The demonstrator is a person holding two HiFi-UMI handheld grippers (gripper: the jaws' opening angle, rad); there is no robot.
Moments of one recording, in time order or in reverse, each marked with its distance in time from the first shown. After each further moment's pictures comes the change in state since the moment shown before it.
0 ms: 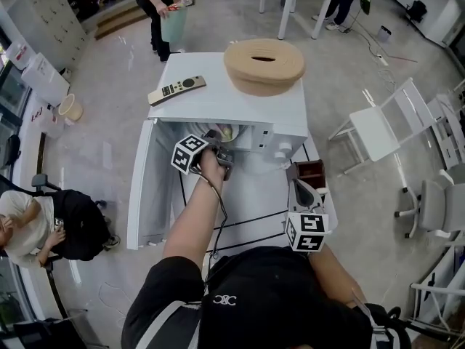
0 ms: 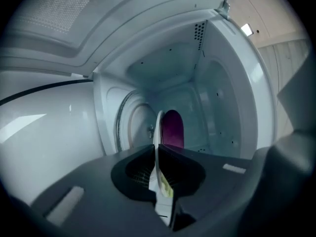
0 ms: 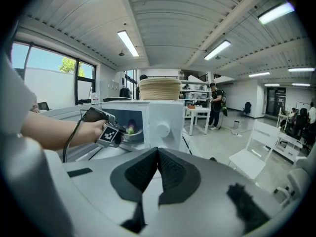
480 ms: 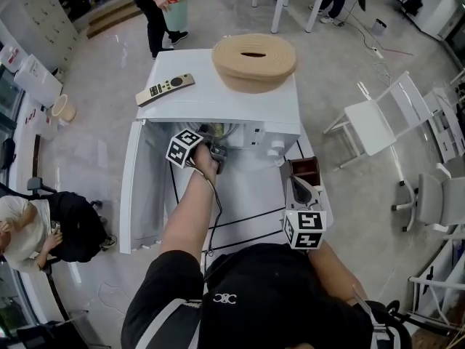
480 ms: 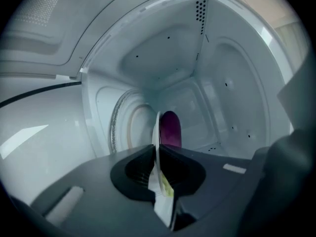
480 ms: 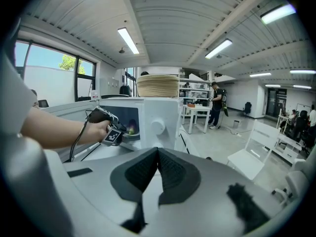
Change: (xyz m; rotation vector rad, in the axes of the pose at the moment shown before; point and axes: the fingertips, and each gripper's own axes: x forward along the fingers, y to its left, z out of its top) left arm 0.029 0.009 0.008 0.097 -0.033 0.031; right arm 0.005 -0.014 -0.005 -0.015 0.027 0.002
